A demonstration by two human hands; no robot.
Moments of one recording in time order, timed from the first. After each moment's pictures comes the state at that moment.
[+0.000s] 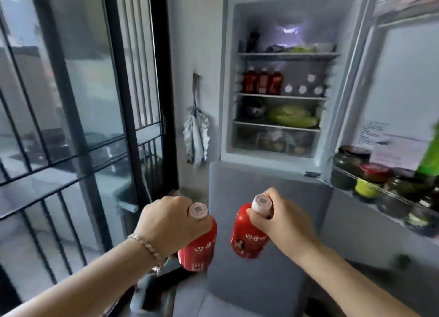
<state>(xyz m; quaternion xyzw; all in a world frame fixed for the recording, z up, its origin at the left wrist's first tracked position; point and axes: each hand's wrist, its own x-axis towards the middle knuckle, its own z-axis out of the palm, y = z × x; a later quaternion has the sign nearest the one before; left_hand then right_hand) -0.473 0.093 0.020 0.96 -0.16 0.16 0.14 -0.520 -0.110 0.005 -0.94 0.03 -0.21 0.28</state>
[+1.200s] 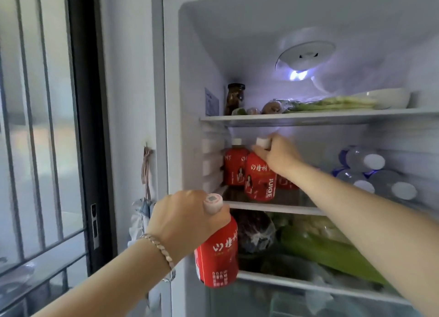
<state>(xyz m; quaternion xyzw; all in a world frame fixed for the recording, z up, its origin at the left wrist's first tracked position) 0.089 -0.174 0.167 0.91 -0.23 0.30 0.19 0.129 -0.387 0.227 -0.89 0.08 -0.38 0.25</state>
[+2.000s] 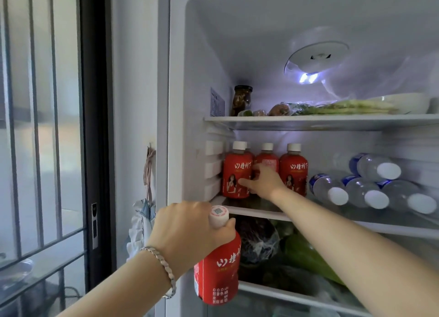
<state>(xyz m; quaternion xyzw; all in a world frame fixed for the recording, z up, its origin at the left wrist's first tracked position) 0.100 -0.182 0.152 0.91 -0.22 0.32 0.12 0.189 -0.386 0.180 -0.90 0.04 -0.26 0.35</state>
